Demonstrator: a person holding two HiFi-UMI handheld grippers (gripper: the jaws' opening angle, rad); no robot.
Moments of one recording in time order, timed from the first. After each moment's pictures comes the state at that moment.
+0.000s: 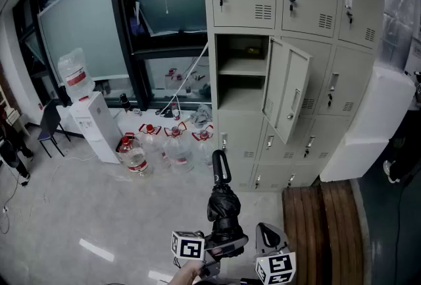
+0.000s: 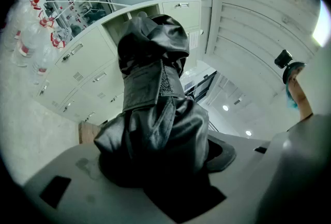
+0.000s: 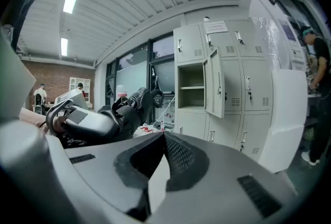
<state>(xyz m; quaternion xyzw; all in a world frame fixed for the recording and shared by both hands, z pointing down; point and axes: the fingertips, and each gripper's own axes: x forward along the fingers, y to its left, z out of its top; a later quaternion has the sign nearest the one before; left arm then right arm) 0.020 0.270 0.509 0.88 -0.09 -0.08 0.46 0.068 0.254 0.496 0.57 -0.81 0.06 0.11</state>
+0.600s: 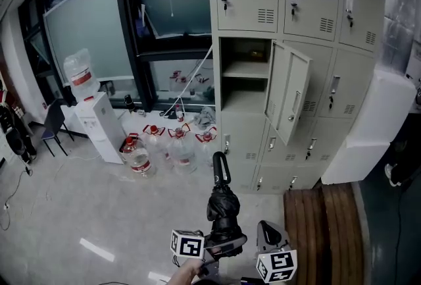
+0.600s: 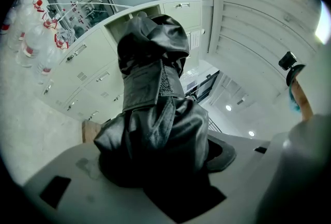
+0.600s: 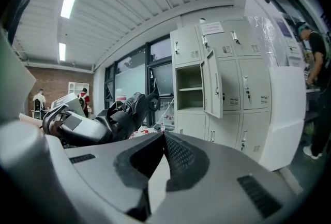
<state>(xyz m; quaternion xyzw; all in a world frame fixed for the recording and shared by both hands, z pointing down) 0.017 0.284 0.513 0.87 -0.09 -0.07 0.47 0.071 0.260 0.488 0.58 -0.81 0.06 0.09</state>
